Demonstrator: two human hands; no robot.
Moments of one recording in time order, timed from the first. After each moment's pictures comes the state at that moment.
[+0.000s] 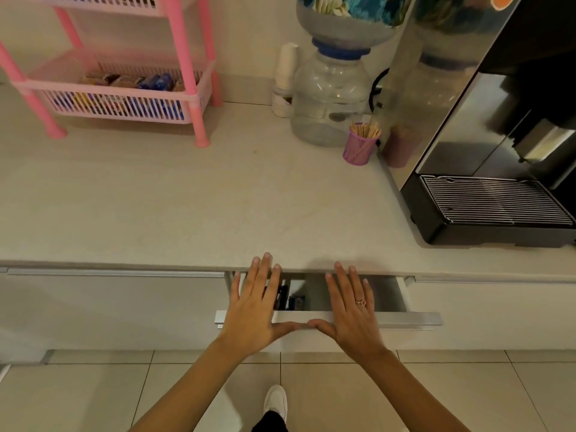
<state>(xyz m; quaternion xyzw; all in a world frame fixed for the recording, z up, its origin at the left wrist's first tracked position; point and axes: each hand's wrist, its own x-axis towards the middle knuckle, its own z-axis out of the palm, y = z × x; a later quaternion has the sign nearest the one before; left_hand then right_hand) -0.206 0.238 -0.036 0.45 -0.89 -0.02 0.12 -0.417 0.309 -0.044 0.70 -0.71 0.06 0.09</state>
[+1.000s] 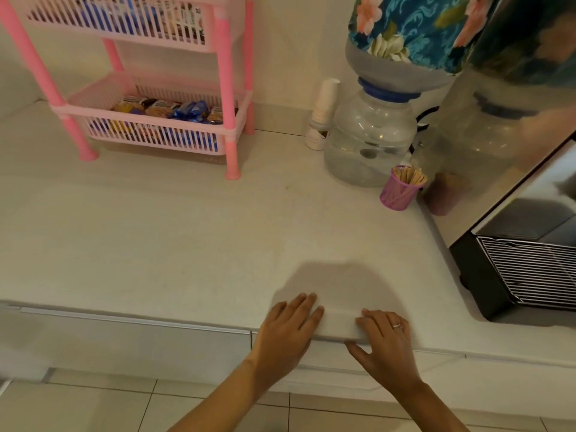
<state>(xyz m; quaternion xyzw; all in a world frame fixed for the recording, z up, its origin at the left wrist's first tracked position) -0.210 0.156 -0.041 0.33 -0.93 0.01 0.18 -0.437 0.224 -0.041 0.73 -0.65 0.16 0.14</state>
